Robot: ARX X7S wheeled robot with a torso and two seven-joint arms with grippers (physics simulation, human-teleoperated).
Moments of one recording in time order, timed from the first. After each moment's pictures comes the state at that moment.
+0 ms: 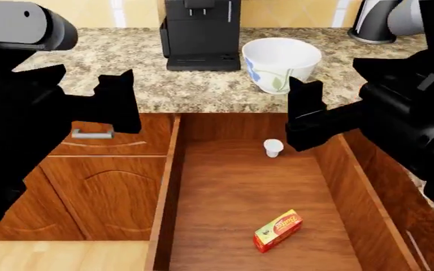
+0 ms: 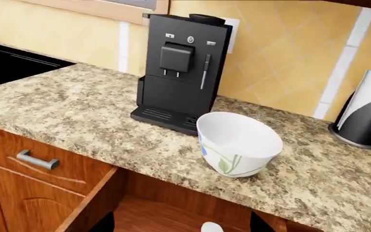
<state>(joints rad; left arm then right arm) -1.12 -0.69 0.16 0.53 -1.97 -1.13 -1.25 1.36 0.74 -0.37 -0.49 2.20 1.17 1.36</state>
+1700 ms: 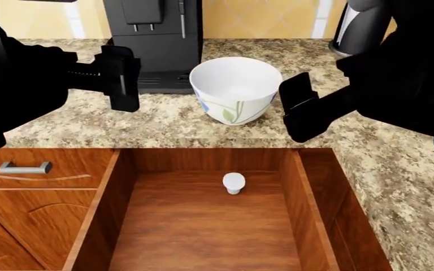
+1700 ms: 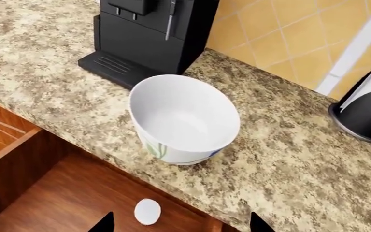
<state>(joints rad) -1.41 -0.73 0.38 0.22 -2.17 -1.17 -1.22 1.68 0.73 -0.70 -0.14 2.35 1.31 1.26</state>
